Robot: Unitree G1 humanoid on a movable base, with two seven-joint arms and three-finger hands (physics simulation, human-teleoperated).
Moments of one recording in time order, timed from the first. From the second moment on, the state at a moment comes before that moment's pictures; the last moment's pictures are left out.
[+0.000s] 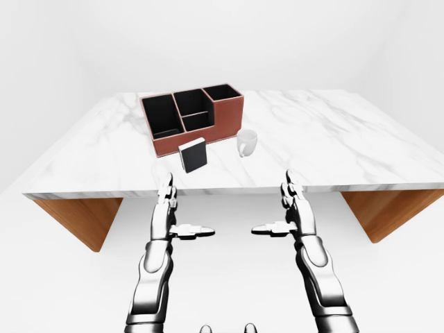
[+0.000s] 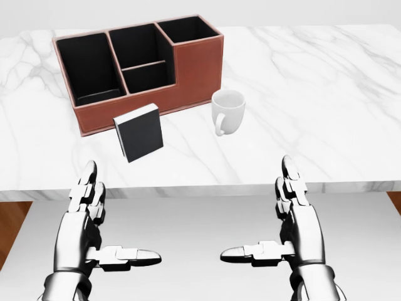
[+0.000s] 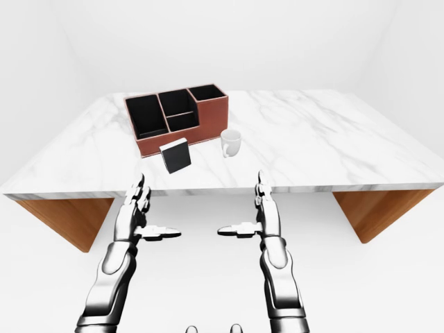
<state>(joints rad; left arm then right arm) 0.00 0.01 0.01 0.00 -0.01 0.00 -0.01 0.00 -0.01 -0.01 0.00 0.01 0.00 0.02</state>
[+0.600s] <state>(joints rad) 0.01 0.02 0.04 -0.12 -0.01 0.09 -0.04 0.01 -0.02 -0.03 -0.11 0.03 0.06 0.04</state>
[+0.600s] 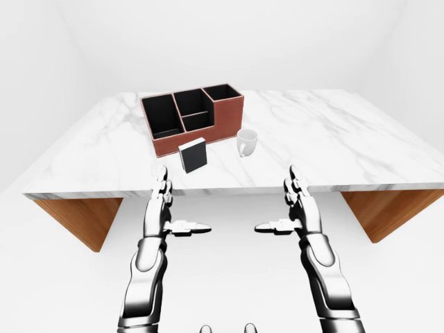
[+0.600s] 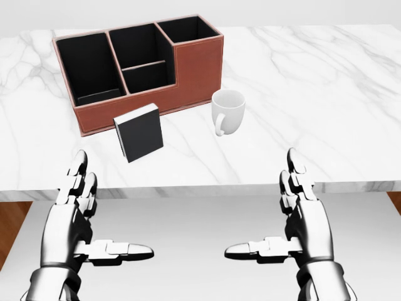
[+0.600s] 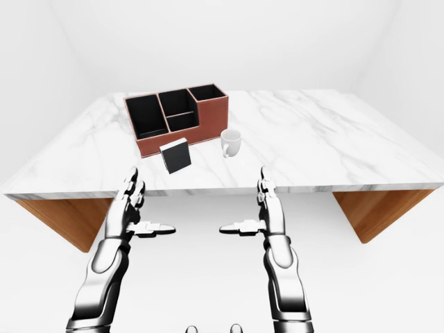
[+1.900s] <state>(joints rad) -0.07 0.06 0.14 -0.59 -0.09 0.09 -0.05 0.00 -0.02 -0.05 -0.61 0.07 0.09 0.04</state>
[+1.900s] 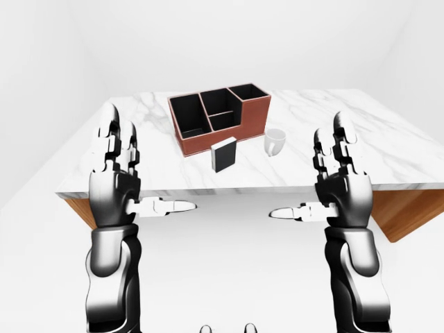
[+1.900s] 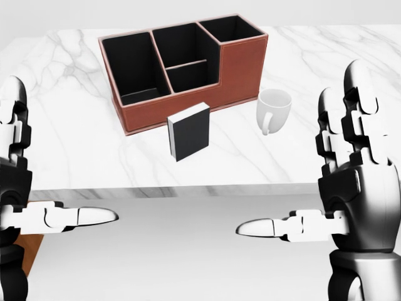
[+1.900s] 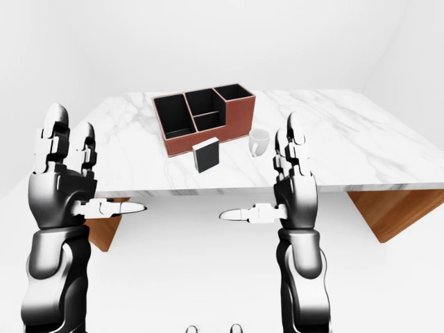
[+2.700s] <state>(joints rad) -0.07 0.07 0.14 -0.60 -0.10 0.09 -0.06 0.01 -0.02 -0.02 -0.68 0.03 0.09 0.07</state>
